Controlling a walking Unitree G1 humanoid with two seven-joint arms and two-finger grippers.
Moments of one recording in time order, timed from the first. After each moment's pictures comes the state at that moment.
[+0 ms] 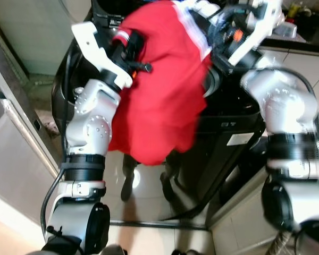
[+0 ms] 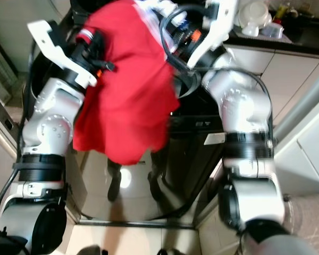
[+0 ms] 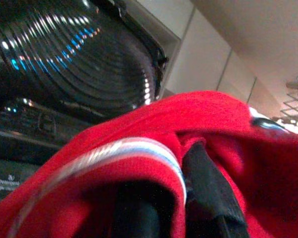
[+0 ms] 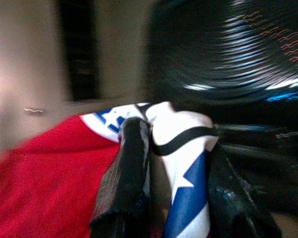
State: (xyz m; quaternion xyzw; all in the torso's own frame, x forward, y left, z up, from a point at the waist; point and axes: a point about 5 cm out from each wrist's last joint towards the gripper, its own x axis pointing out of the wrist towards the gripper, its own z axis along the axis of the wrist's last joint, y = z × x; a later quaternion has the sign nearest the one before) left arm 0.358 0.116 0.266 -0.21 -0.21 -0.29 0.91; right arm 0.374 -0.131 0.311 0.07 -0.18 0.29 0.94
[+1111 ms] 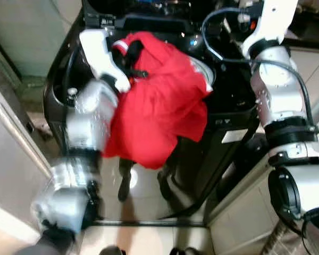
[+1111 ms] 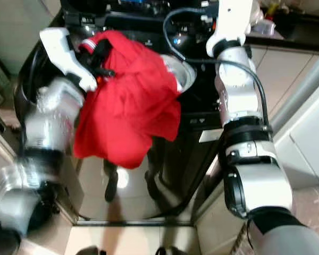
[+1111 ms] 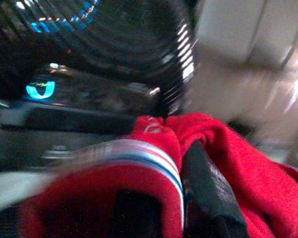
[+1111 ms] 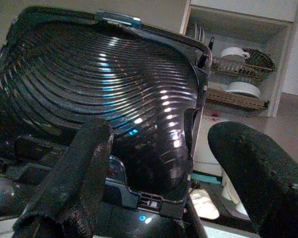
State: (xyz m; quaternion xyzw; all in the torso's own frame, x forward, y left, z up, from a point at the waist) left arm 0.400 0.145 0.265 -0.07 -0.14 -0.22 0.96; right arm 0.395 -0.155 0.308 -0.07 -0.27 0.06 0.96
